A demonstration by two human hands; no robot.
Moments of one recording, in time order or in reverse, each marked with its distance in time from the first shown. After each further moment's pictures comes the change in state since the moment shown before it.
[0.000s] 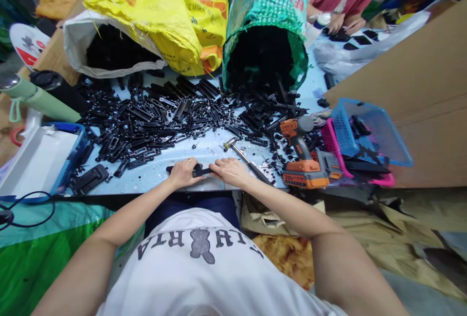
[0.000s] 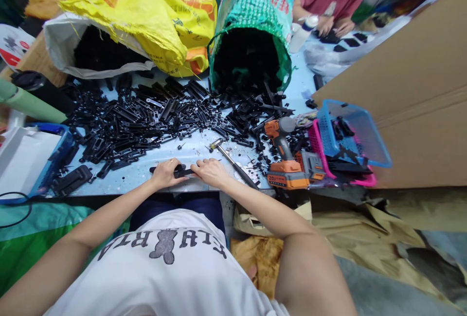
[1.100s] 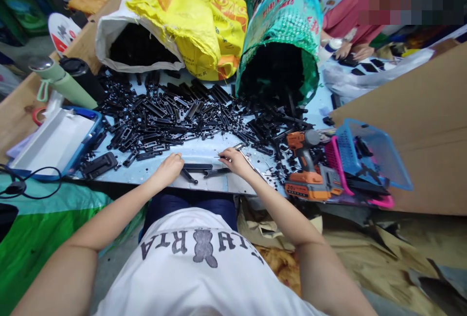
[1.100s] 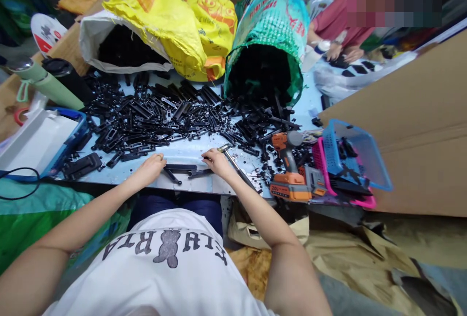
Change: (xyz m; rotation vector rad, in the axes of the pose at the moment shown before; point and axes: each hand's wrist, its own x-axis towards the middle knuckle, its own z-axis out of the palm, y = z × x) left_hand -0.039 -0.016 -0.067 0.262 -0.093 -0.132; right_hand 0.031 0.025 0.014 0.543 0.344 0.127
